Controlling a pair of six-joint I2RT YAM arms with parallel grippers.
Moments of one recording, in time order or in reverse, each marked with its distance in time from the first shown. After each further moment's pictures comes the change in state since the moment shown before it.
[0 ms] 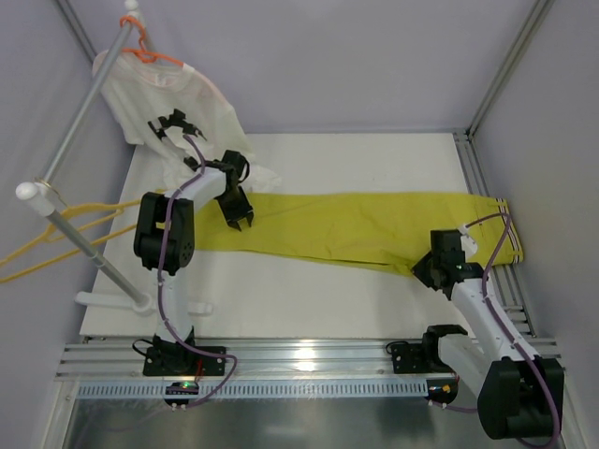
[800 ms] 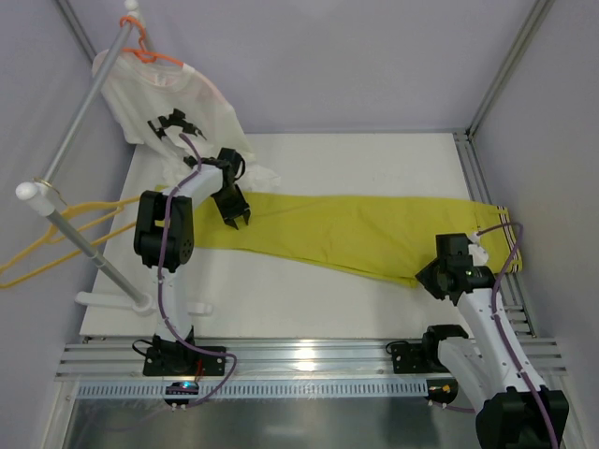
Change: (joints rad) left arm 0.031 0.028 0.043 -0.033 0.013 0.011; right arm -0.010 -0.145 0.055 -0.295 0.035 0.079
